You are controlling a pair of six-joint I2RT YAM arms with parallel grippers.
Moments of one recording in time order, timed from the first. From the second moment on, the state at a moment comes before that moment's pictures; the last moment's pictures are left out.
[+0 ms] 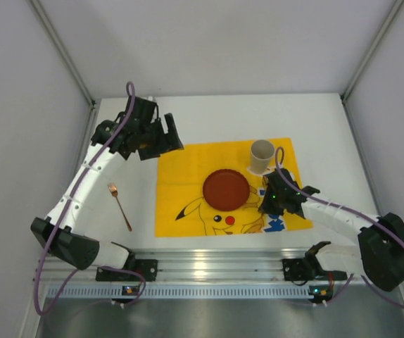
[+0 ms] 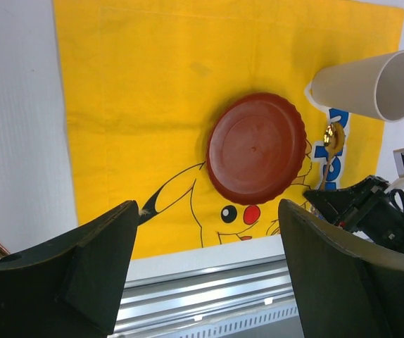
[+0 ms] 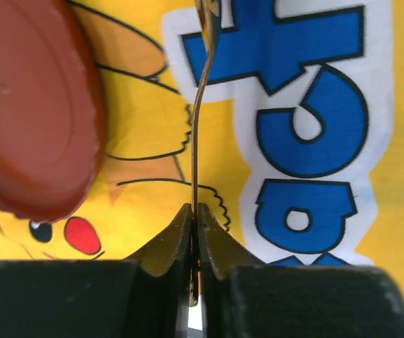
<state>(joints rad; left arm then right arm) -0.42 1.40 1.59 -1.05 0.02 -0.63 0.54 1.19 0.53 -0.35 0.00 0.81</state>
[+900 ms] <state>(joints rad) -0.07 1.31 1.21 -0.97 -0.07 -0.45 0.53 0.97 0.83 -0.86 0.20 0.77</state>
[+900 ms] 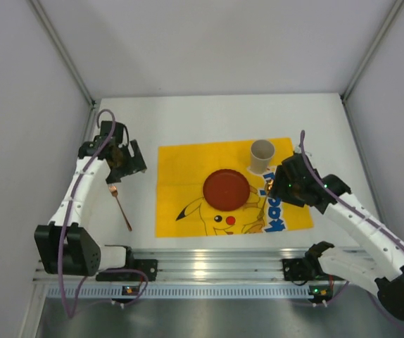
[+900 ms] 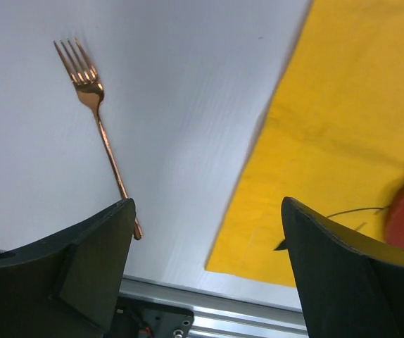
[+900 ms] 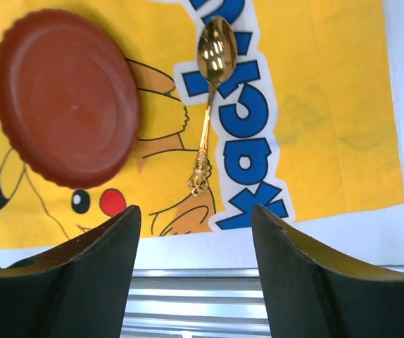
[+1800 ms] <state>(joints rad) 0.21 1.55 0.85 -0.55 -0.09 -0.38 0.53 0.91 0.96 -1.12 0.17 0.67</state>
